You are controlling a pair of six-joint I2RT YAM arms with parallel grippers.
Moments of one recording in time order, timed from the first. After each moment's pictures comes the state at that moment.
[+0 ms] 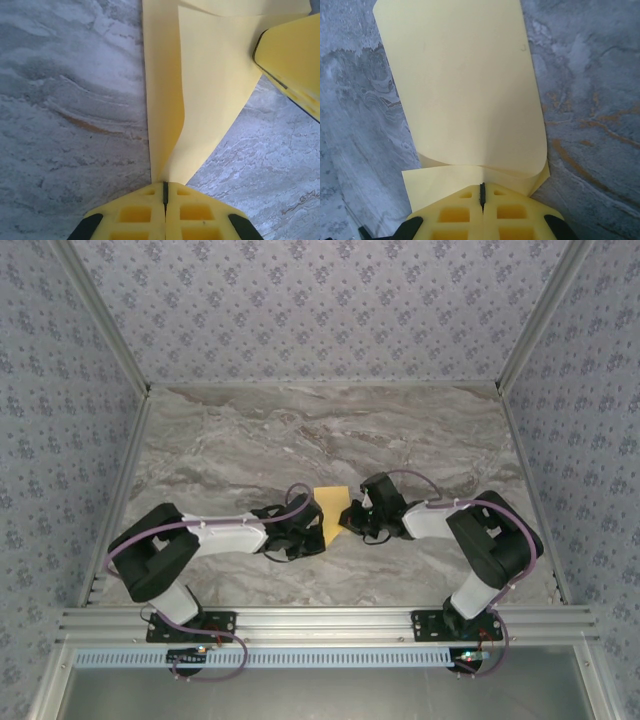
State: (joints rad) left arm -0.95 1.61 0.75 -0.18 0.16 -1.06; right arm 0.60 1.64 0.62 0.14 -0.40 0.95
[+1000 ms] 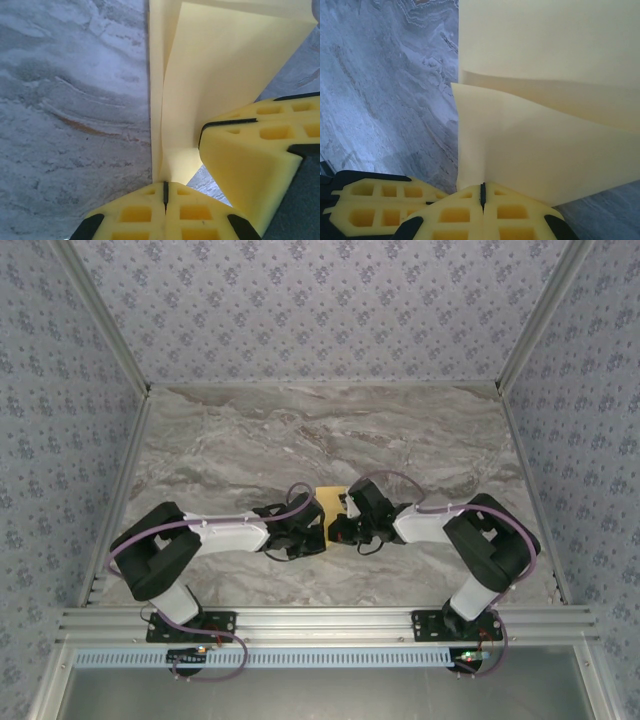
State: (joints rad) left arm -0.95 1.62 0.77 -0.20 0.16 -1.06; right arm 0.72 1.64 0.65 0.06 -0.44 0.75
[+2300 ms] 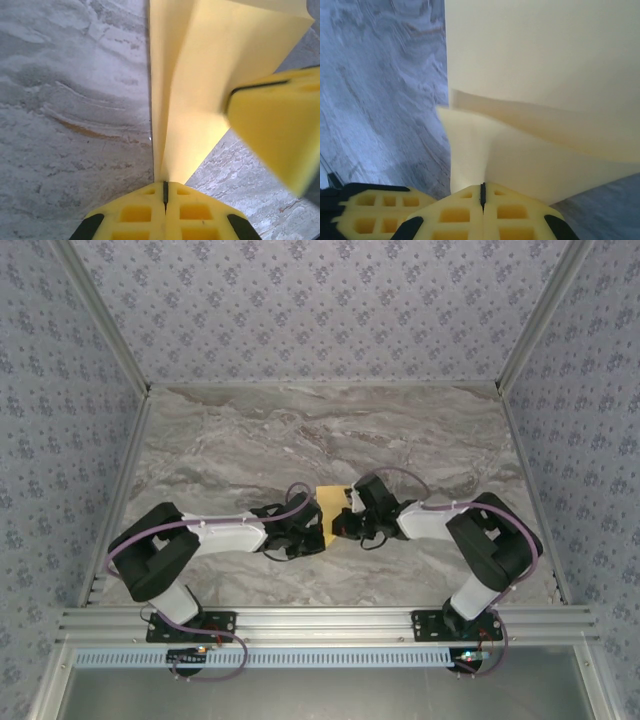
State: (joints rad) left arm -0.94 1.61 0.75 -0.17 0.18 -1.04; right arm 0.65 1.62 0.66 0.06 -0.45 0.75
